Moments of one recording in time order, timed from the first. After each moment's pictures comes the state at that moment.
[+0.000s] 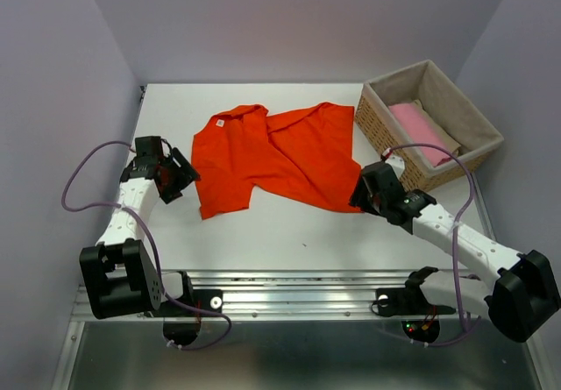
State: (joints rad) left arm 0.13 1.26 0.87 -0.57 0.12 -0.58; right arm 0.57 1.10 0.69 -0.47 0.35 0.79
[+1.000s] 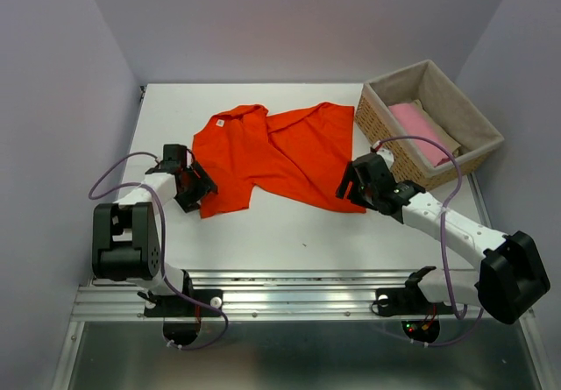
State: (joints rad) left arm 0.01 1.48 0.77 -0.42 0.10 -0.66; right arm 0.57 1.23 0.78 -0.40 0.28 0.80
